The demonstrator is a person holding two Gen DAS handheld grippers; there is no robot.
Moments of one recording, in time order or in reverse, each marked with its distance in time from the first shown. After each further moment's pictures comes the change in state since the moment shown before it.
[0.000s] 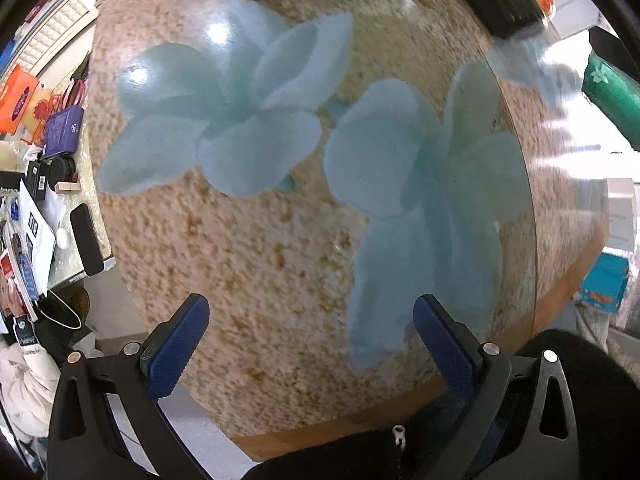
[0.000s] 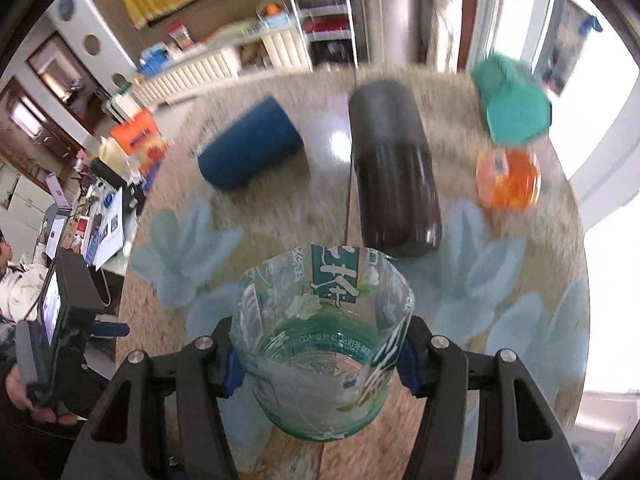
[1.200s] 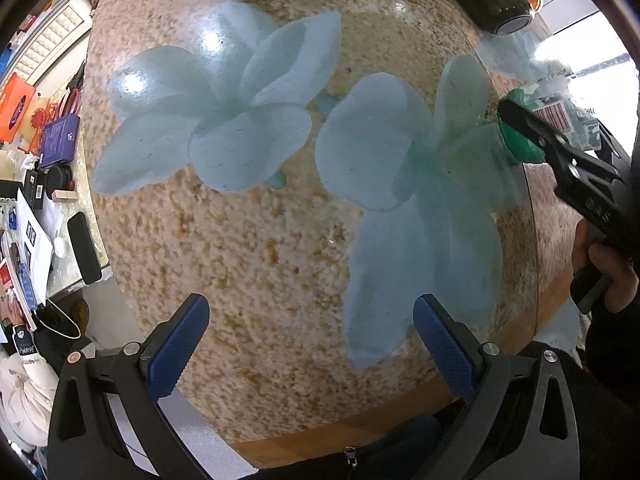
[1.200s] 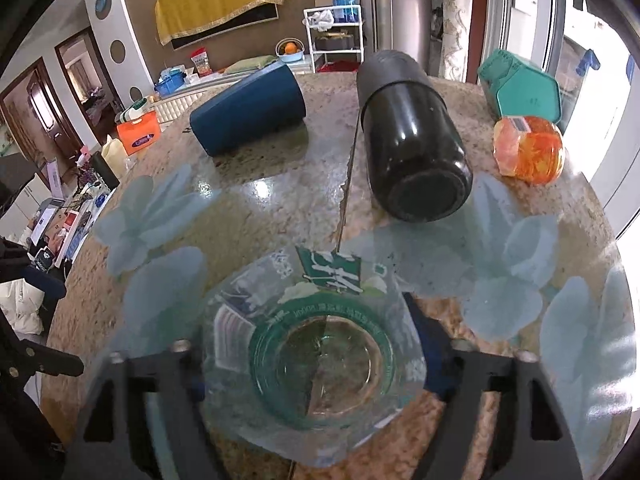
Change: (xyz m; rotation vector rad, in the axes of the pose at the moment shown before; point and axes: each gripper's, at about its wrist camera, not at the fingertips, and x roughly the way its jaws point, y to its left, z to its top) left arm -0.001 -0.012 -0.013 0.042 -0.025 -0.005; right arm 0.063 -0.002 -0.064 -0.046 -0.164 -0.013
